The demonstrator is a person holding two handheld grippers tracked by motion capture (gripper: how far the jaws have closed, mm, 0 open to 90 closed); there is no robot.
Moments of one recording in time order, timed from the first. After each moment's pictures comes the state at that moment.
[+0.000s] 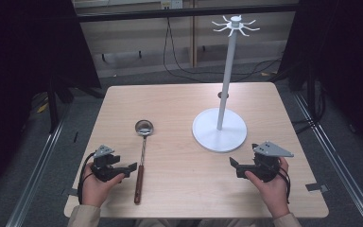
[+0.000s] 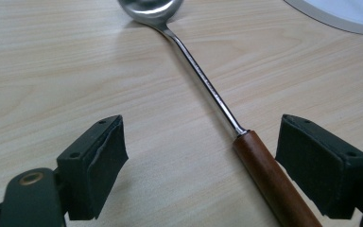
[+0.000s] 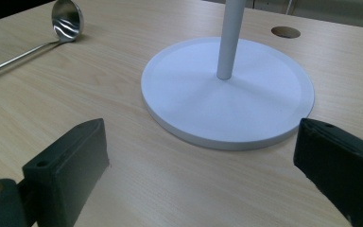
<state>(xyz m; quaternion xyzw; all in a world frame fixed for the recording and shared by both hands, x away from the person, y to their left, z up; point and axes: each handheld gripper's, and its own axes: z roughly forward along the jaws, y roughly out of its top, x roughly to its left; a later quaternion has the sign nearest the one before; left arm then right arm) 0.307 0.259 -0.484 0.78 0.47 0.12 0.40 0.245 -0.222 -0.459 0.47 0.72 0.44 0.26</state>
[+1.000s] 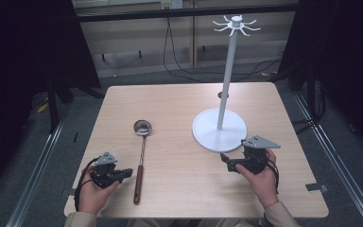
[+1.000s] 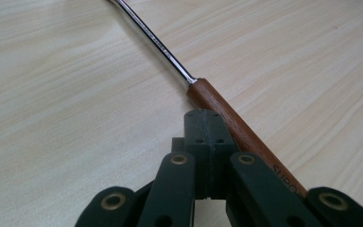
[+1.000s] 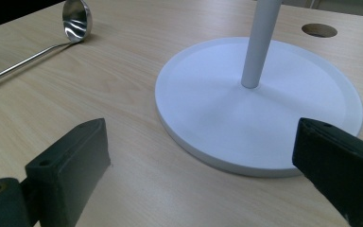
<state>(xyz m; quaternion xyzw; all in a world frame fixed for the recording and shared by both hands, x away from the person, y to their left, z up) 0.289 0.260 -0.482 0.84 0.39 0.08 0.37 0.273 -0.206 -0.467 0.46 0.73 0.45 0.23</state>
